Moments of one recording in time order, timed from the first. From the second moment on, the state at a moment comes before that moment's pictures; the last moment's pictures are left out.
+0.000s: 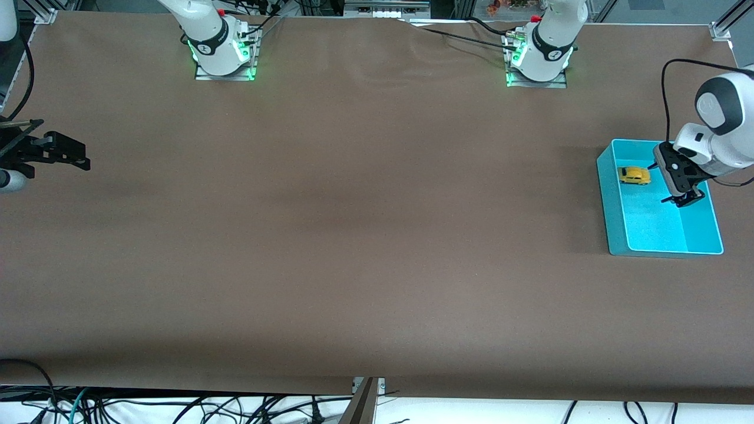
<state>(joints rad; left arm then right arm) 0.41 0.10 -0.06 -2.24 0.07 2.30 1.57 -0.05 0.23 0.04 -1.32 -0.05 1.47 -0.20</state>
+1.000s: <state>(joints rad) 0.13 -0.04 -0.09 -1.84 0.06 1.74 0.54 -0.05 0.23 0.04 -1.32 -0.05 1.47 -0.20</state>
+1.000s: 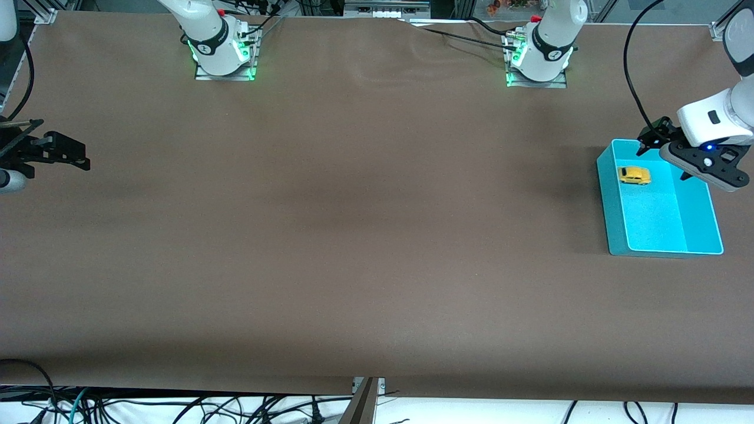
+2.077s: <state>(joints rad) 0.12 -0.08 -0.14 -1.78 -0.03 1.62 0.18 -0.05 0.23 0.03 -1.32 -0.05 1.47 -0.20</state>
